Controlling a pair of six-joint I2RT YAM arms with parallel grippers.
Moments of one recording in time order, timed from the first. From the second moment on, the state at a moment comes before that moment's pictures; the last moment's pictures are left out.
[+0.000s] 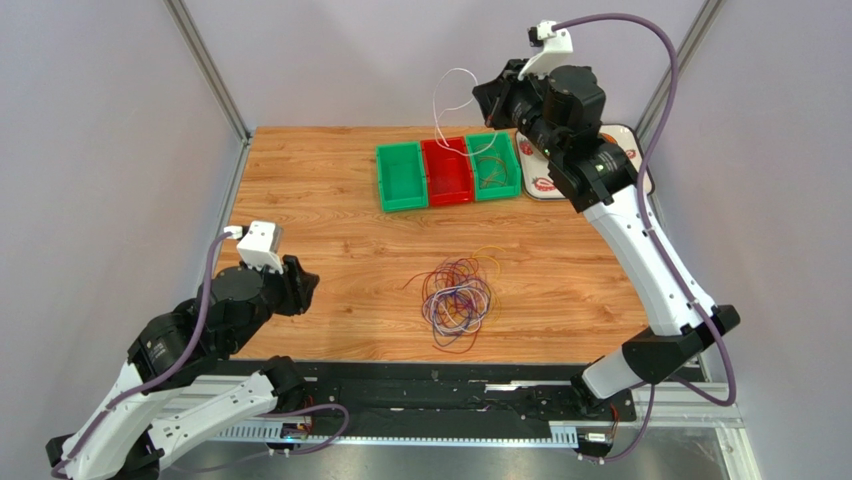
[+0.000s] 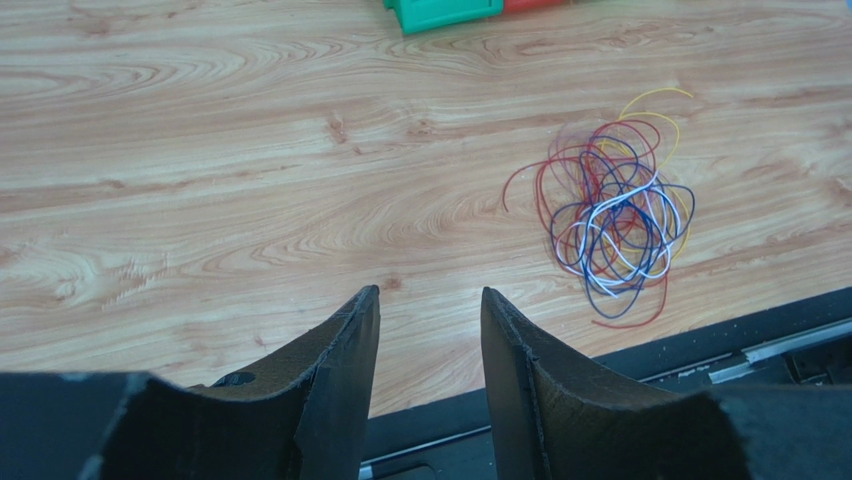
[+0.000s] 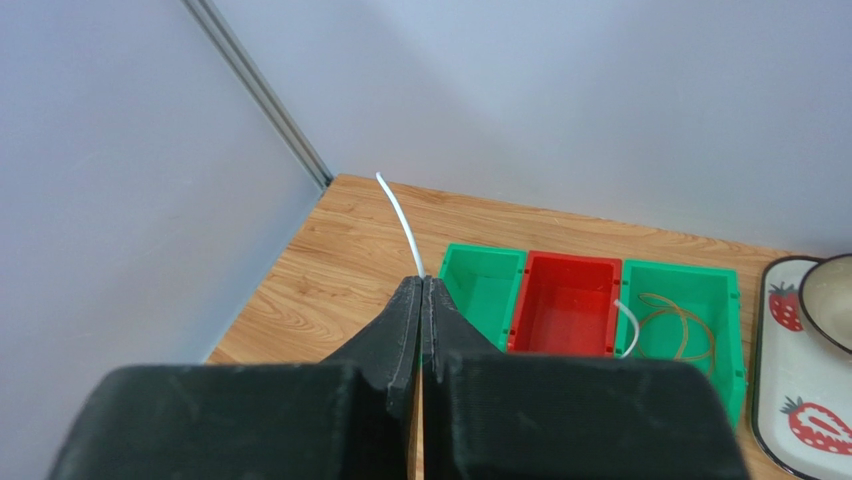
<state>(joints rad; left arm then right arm) -0.88 0.53 1.09 -1.05 -0.49 -0.46 0.54 1.49 1.89 -0.40 0.05 0.33</state>
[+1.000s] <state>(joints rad) -0.78 0.53 1.06 -1.01 -0.44 -0.45 0.53 2.01 2.09 -0.23 0.34 0.30</state>
